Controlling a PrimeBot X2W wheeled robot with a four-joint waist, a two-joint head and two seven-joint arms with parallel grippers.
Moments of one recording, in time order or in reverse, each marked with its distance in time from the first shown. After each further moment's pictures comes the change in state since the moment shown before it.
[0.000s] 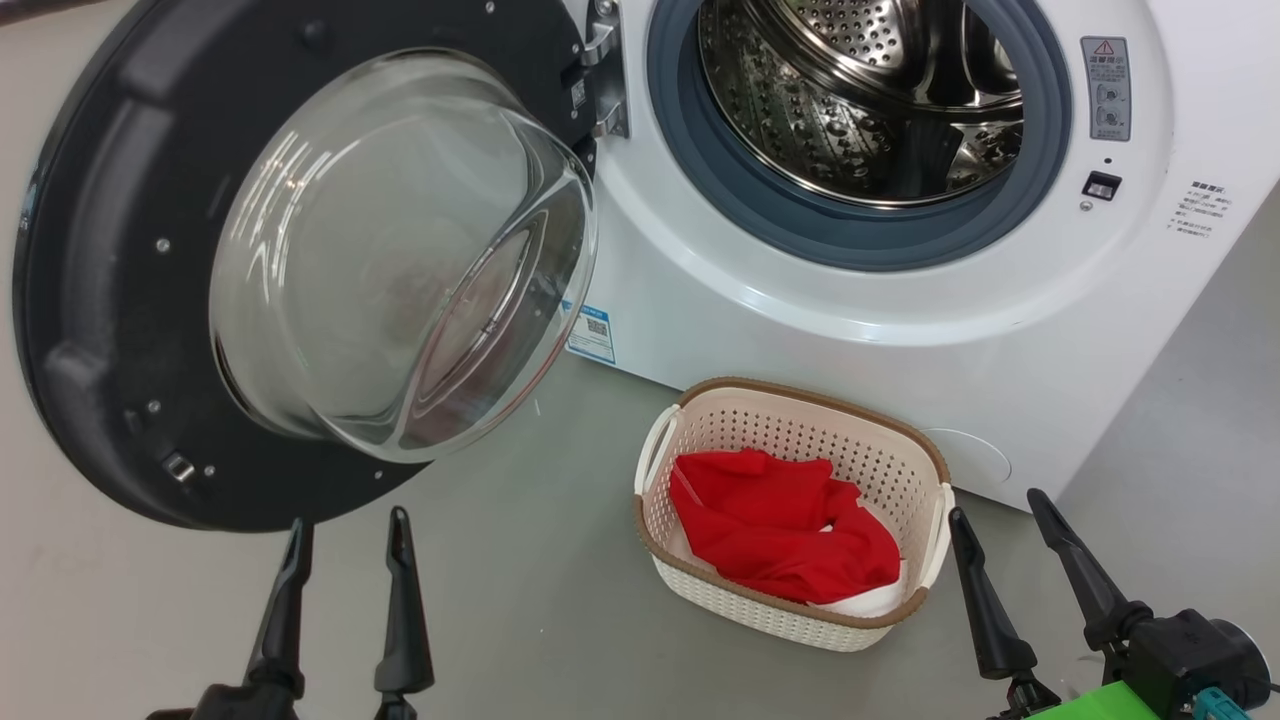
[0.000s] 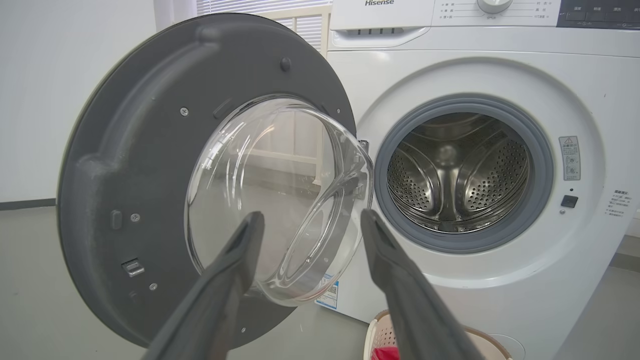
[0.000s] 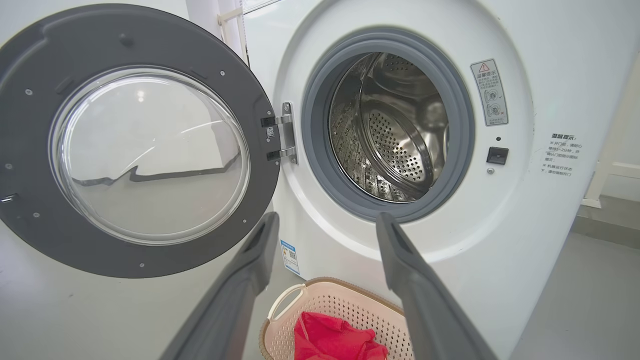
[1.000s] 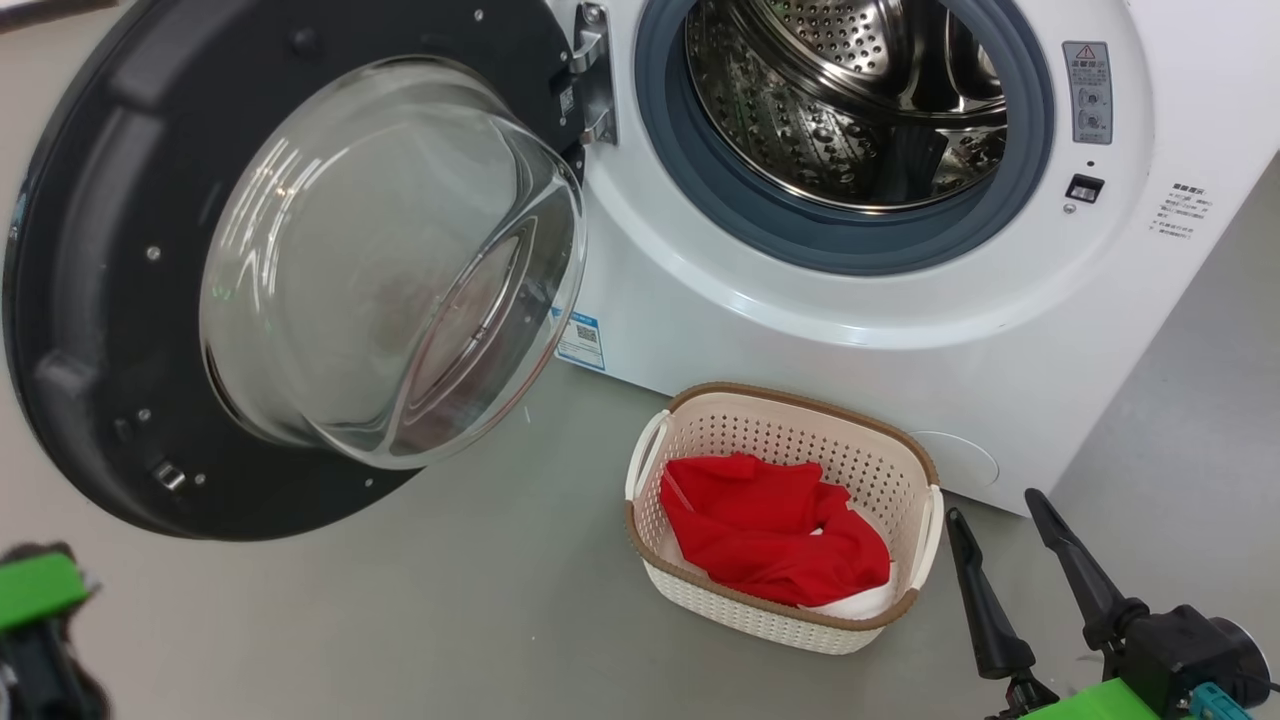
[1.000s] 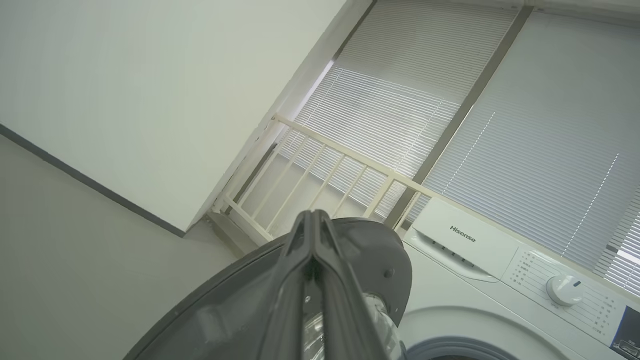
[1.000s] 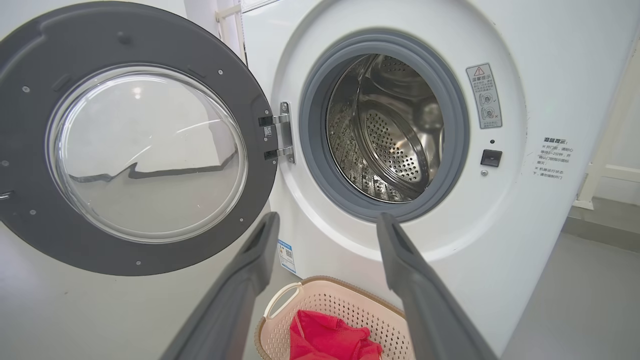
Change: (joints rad) left arm -0.259 -0.005 0.481 0.016 -0.555 -0.137 0.008; right arm 0.000 0.000 0.001 -0.008 -0.006 0.000 0.020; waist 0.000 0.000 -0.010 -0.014
